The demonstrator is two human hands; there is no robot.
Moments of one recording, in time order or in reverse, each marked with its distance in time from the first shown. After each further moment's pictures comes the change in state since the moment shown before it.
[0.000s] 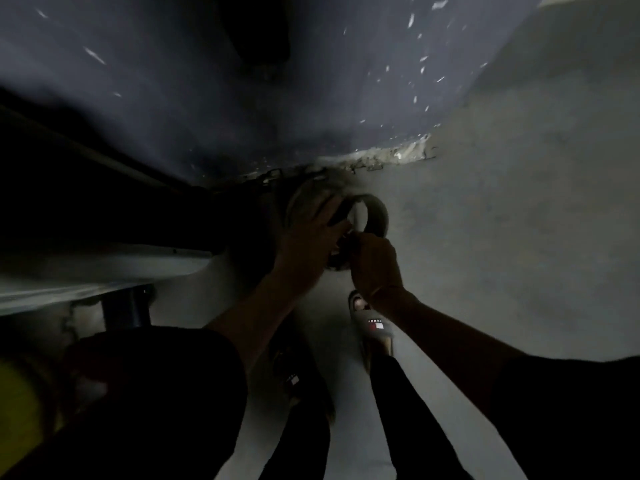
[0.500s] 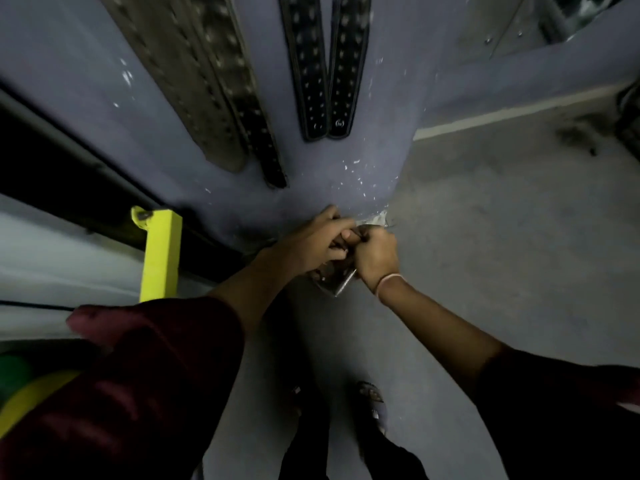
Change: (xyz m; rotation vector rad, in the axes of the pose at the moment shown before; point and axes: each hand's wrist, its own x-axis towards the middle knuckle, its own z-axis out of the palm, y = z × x) left_hand -0.001 0.206 -0.324 -0.165 -0.254 -0.011; right_hand -0.164 -0.183 -0.259 0.314 0.225 0.028
